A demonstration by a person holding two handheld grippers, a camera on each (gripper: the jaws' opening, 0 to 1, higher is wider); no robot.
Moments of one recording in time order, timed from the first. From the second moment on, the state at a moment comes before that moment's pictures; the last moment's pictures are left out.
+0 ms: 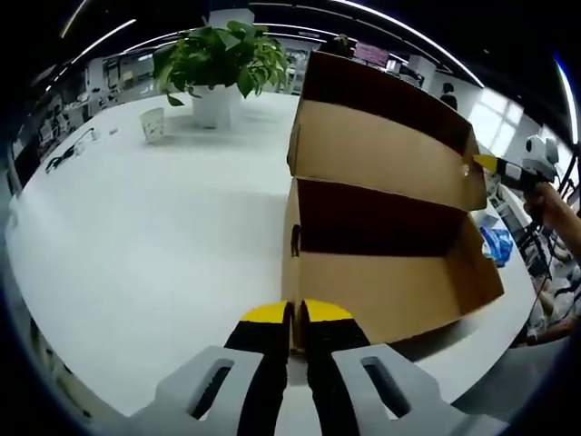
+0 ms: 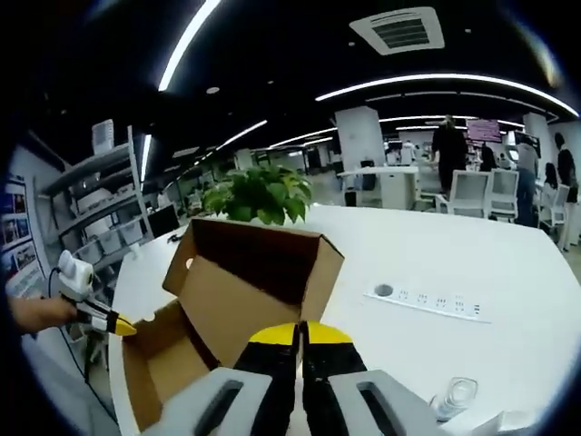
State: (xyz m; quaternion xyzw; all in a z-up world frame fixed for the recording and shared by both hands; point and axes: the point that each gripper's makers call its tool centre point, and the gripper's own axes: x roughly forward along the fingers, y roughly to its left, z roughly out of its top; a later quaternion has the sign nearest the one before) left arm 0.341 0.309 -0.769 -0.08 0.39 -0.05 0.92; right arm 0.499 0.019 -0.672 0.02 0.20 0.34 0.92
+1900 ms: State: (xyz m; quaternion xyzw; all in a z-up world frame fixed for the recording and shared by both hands) left arm 0.338 0.312 -0.768 -0.10 0.39 -0.08 0.91; right arm 0.396 0.016 -0.682 0.02 0.17 0.28 0.95
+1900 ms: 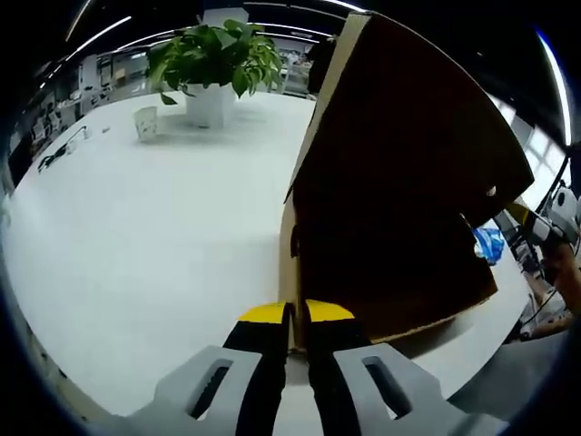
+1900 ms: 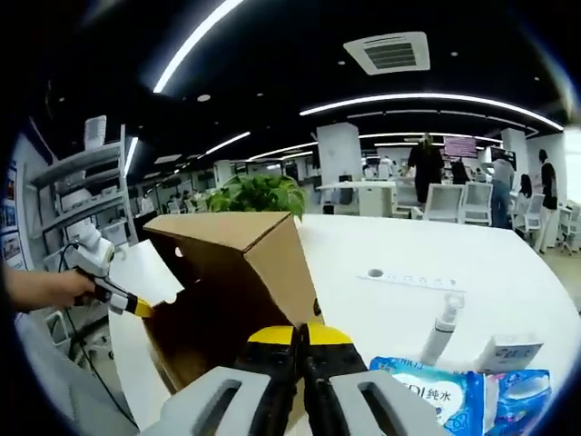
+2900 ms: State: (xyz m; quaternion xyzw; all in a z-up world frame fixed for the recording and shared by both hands) left arm 0.340 0.317 -0.728 -0.06 0.33 -0.12 0.93; right arm 0.359 0.020 -0.721 0.01 0.21 0.30 0.93
